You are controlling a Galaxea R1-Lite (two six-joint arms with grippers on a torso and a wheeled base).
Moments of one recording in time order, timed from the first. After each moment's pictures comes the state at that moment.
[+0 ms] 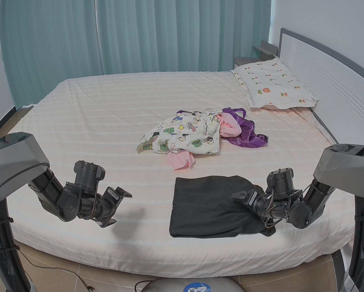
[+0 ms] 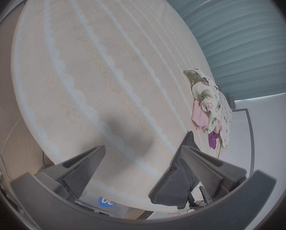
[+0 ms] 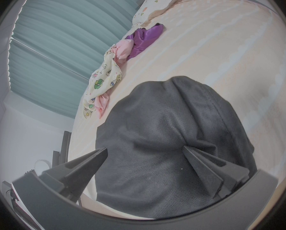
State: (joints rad) left arm -0.23 2.14 -0.78 -0.50 -0.14 -1.16; right arm 0.35 2.30 -0.77 -0.88 0.10 0.88
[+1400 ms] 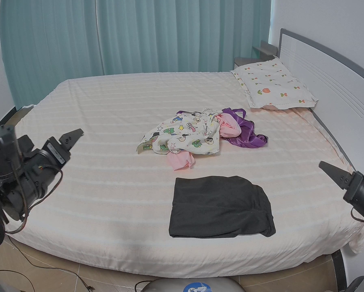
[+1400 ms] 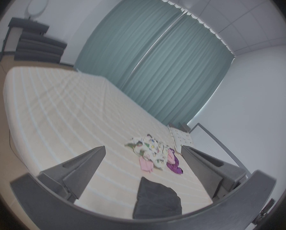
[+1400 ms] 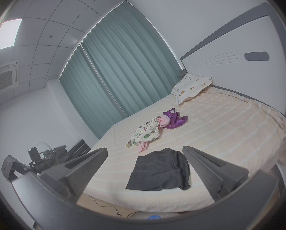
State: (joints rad) left arm -0.31 1.32 -0.48 -0.73 0.28 -0.68; right arm 0.31 1.03 -0.23 -0.70 0.00 0.53
